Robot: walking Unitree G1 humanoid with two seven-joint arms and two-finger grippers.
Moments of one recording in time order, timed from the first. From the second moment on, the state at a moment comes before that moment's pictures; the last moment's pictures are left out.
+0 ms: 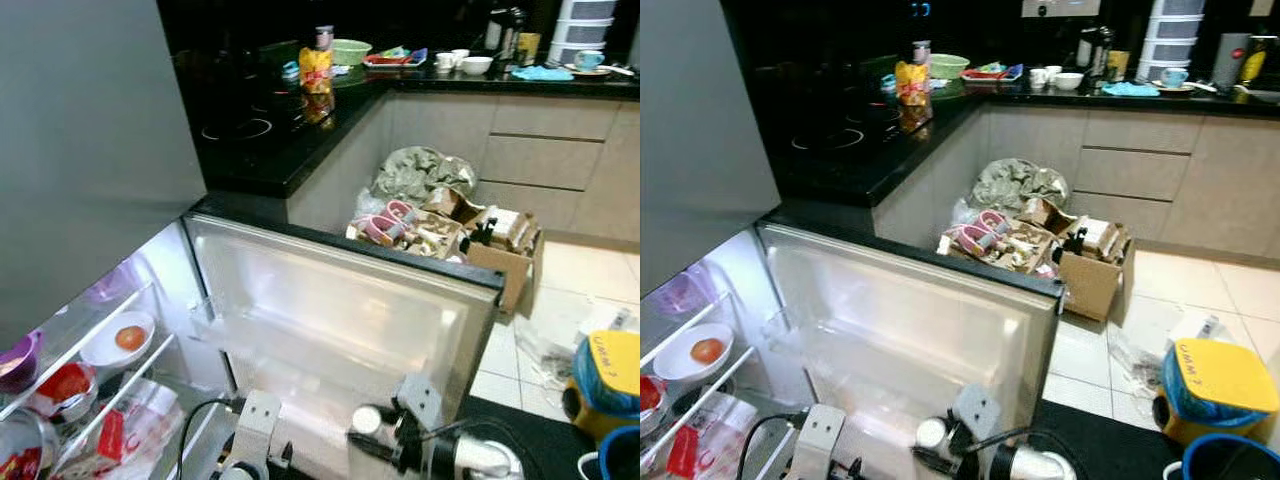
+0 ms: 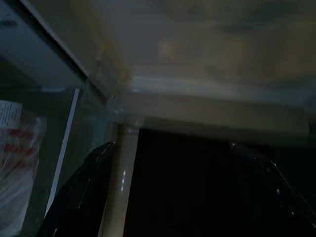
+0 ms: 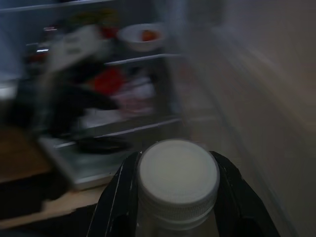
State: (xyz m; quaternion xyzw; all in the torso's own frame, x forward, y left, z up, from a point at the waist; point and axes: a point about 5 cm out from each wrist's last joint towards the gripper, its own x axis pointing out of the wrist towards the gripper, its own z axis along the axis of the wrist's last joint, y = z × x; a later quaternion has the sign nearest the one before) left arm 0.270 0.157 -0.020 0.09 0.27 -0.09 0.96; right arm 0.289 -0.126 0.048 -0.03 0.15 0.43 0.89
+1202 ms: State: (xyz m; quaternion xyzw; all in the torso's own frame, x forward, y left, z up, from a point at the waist) left arm 0.269 0.158 -0.021 0.09 0.26 -0.10 0.96; right arm 0.345 -0.126 0.157 0.05 -0.03 0.33 0.94
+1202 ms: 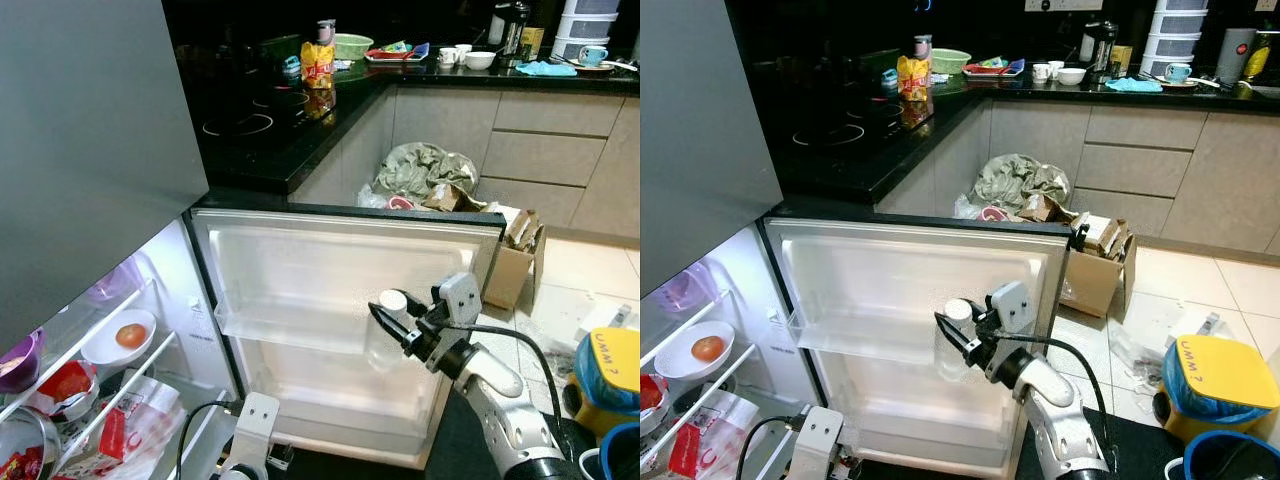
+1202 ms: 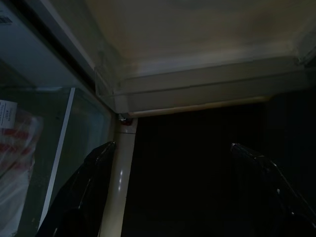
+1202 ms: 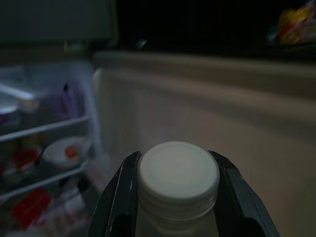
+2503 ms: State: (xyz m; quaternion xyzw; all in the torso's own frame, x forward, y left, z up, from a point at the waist) left arm 0.281 0.157 -0.011 0.09 0.25 -0.10 0.96; right arm 0.359 -0.162 0.138 -0.23 -0.06 0.20 0.95
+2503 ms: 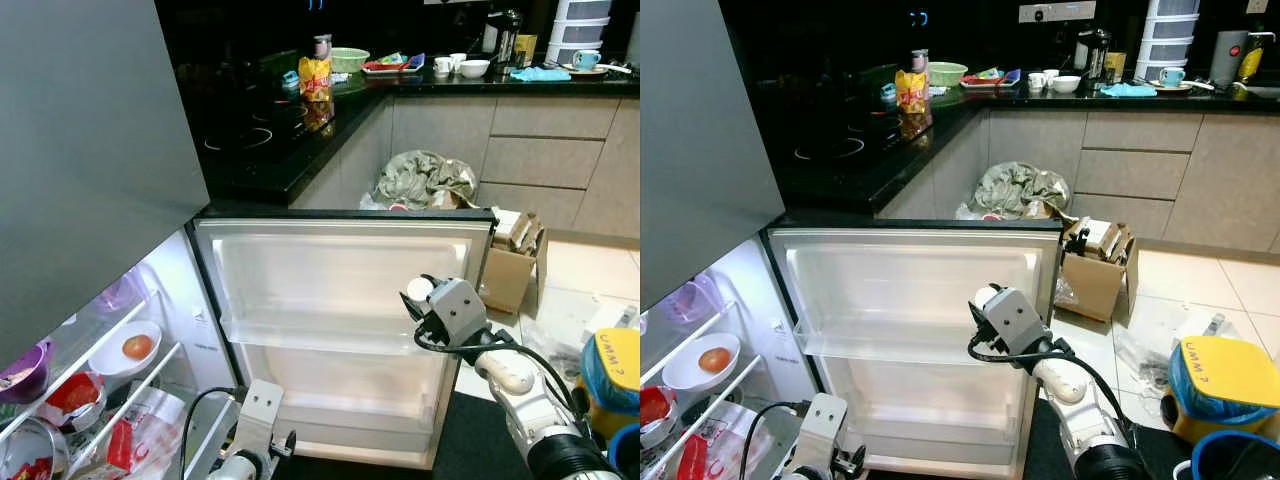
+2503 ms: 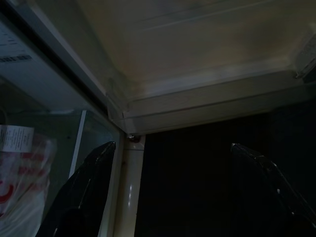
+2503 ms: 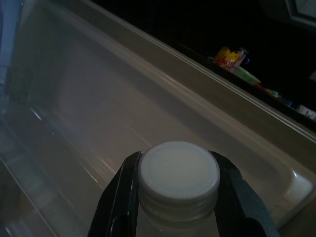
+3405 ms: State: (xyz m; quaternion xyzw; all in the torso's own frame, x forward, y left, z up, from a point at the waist) left arm 0.268 0.168 -0.019 0.08 0.25 -0.07 0.96; right arm 0.370 -0.162 0.135 -0.14 -0.05 0.17 0.97
